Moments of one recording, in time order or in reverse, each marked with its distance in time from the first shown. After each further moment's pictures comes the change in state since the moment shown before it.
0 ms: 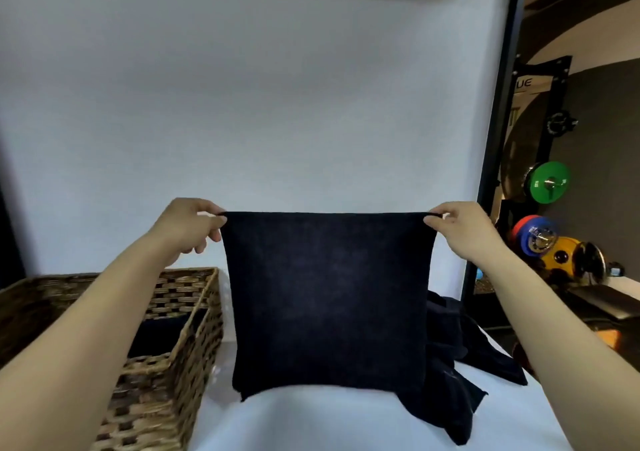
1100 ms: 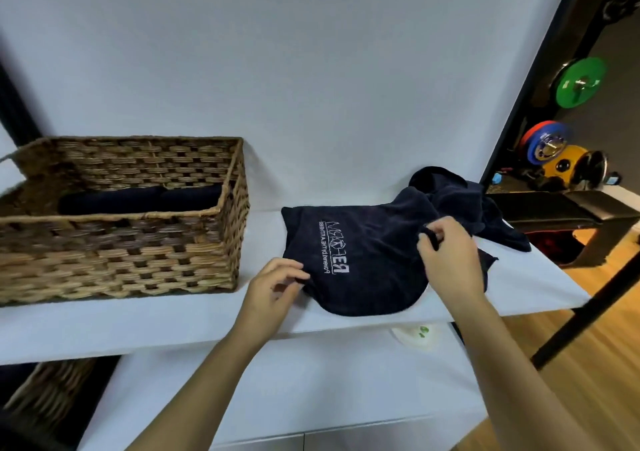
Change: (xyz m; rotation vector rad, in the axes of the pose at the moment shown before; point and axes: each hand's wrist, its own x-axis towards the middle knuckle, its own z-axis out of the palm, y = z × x) left_hand -0.199 -0.218 0.142 -0.207 -0.227 0.292; right_hand -0.224 0.039 0.130 -0.127 0.021 0.209
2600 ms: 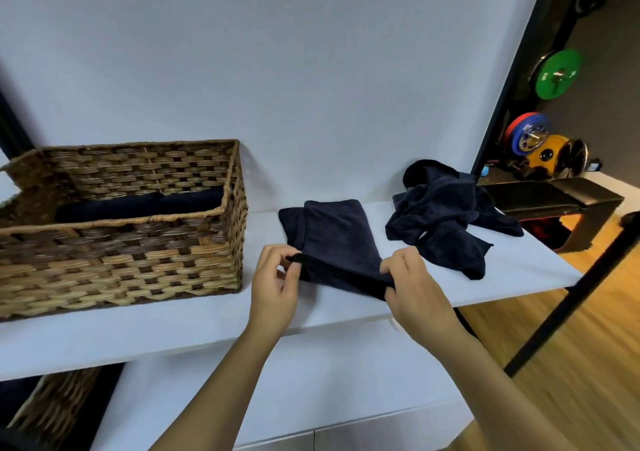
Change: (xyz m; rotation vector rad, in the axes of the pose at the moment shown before) left_hand 0.005 0.006 0.010 -0.060 0.220 0.074; right_hand -0.070 0.009 0.039 -0.311 -0.174 -0.495
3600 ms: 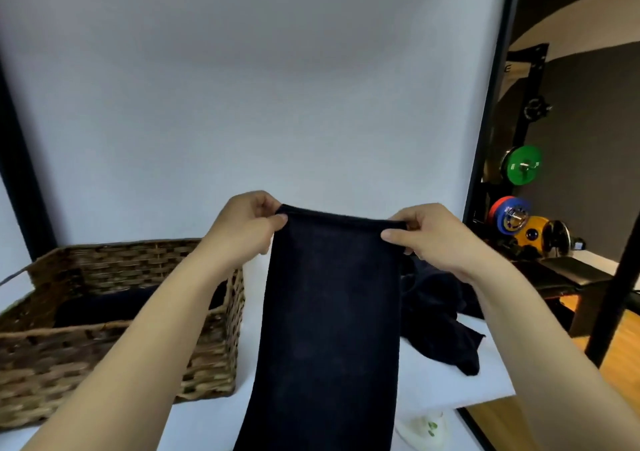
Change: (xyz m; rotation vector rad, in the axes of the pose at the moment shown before) left_hand 0.158 0.200 -0.092 0.063 -0.137 -0.129; right_hand 0.143 -0.024 -0.193 0.567 -0.027 0.124
